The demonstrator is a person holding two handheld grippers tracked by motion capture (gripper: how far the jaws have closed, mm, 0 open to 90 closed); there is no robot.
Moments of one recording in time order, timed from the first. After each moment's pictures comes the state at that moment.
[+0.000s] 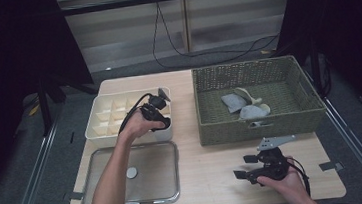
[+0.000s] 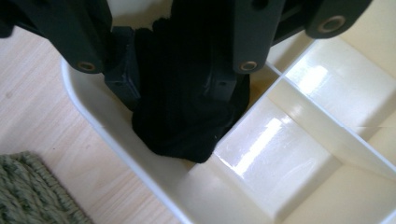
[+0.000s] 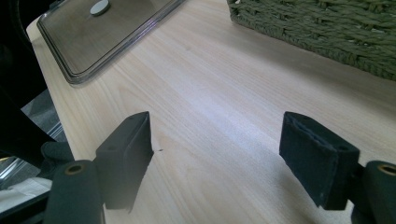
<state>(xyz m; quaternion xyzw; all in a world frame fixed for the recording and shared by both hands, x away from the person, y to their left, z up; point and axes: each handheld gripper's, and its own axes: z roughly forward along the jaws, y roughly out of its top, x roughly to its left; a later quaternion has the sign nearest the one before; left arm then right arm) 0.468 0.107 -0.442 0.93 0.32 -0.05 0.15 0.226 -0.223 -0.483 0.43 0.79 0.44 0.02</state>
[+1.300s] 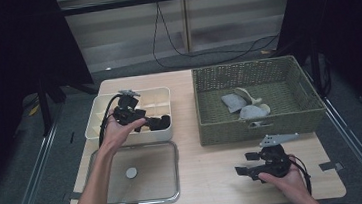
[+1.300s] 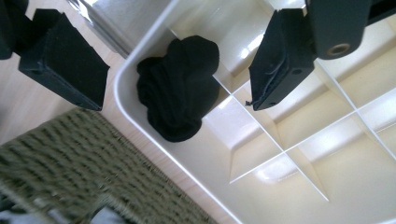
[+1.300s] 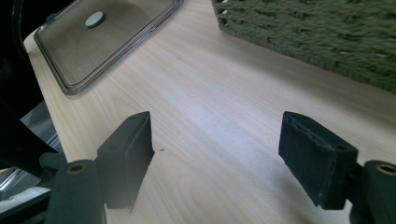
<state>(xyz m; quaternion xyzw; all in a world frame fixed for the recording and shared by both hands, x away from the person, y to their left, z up) 0.433 0.185 -0.407 0.86 0.35 0.00 0.38 0.231 -0.230 -0.480 0.44 0.78 0.45 0.03</state>
